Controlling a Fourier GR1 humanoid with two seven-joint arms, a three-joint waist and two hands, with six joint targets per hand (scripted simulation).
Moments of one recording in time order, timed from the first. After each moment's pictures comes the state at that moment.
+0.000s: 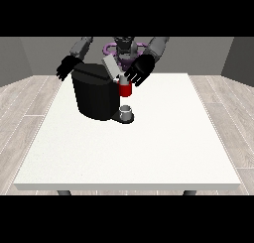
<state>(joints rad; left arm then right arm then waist) -1.18 0.43 0.12 -0.62 -0.66 -0.13 -0.12 -0.34 -0.05 -0.06 -1.39 -0.04 -0.15 -0.05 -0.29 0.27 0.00</state>
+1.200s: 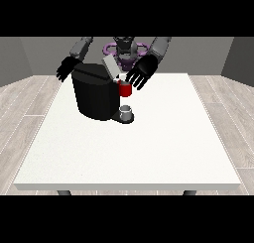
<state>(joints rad) -1.16 0.45 0.08 -0.61 -0.72 -0.15 -0.17 -0.32 -0.06 -0.07 -1.37 -0.05 -0.15 -0.07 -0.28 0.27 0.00</state>
